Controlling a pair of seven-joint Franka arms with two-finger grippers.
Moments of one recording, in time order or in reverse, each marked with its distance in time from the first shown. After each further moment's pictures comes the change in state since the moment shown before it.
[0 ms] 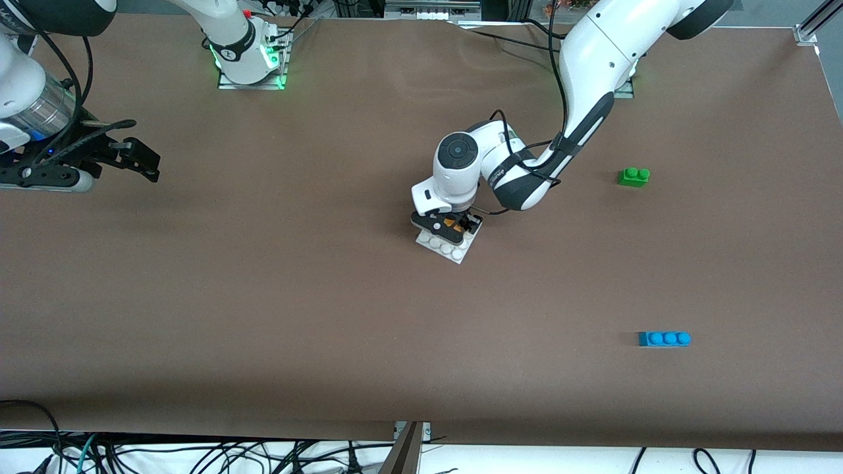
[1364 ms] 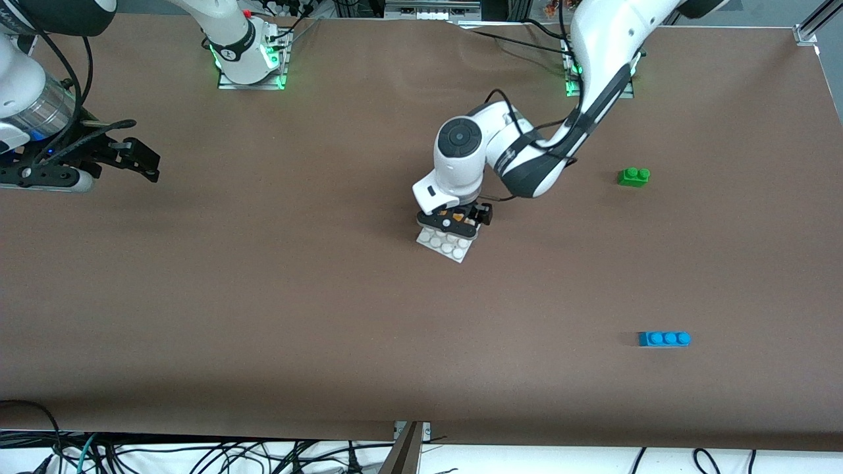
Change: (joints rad) left arm 0.002 -0.162 0.001 0.053 -0.125 -0.228 -0.101; right arm 0.000 0.000 0.000 0.000 0.000 0.000 0.000
